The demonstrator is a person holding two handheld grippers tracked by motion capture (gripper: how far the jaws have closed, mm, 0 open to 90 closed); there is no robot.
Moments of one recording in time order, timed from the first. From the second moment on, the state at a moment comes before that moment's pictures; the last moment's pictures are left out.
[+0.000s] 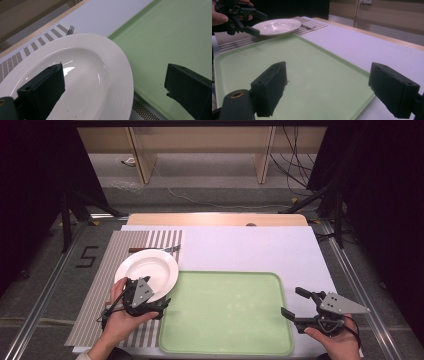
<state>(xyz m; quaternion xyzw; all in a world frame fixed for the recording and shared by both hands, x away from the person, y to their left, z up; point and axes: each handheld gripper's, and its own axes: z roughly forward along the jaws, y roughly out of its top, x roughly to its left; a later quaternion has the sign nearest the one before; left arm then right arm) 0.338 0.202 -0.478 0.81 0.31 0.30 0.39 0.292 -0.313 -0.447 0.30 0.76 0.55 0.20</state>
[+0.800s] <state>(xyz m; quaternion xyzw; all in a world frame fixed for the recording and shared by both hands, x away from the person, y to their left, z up) 0.421 0.176 -0.441 0.87 0.31 0.25 0.30 0.295 -0.314 -0.447 0.31 0.75 0.55 0.21</state>
